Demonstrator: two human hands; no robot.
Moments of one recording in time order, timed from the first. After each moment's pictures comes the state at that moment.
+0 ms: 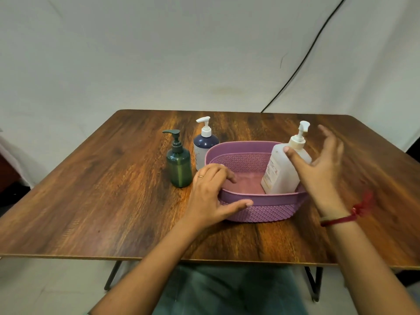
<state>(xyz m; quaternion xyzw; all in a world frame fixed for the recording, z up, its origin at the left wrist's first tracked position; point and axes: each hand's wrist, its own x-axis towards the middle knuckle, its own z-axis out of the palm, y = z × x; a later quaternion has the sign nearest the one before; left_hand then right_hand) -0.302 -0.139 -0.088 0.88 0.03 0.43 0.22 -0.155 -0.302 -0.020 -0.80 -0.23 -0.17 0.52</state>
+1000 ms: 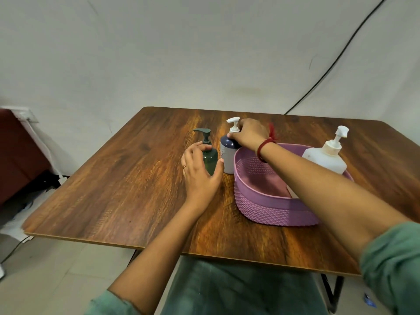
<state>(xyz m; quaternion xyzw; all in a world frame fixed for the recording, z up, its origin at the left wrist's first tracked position) -0.321 -0.086 -0.079 0.77 0.27 0.50 0.29 -0.155 -0.102 -0.001 -0.88 -0.39 -0.01 0.25</state>
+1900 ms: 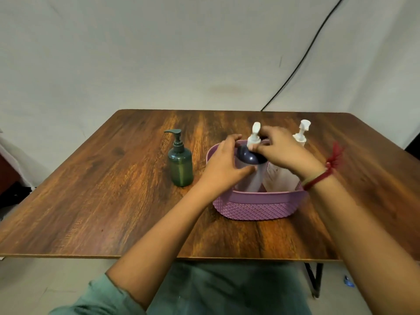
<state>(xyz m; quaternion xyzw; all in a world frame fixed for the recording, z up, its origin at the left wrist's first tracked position) -0.263 -0.138 -0.033 0.88 0.12 0.29 0.36 -0.162 -0.245 0.027 -0.85 -0.42 0.02 0.31</state>
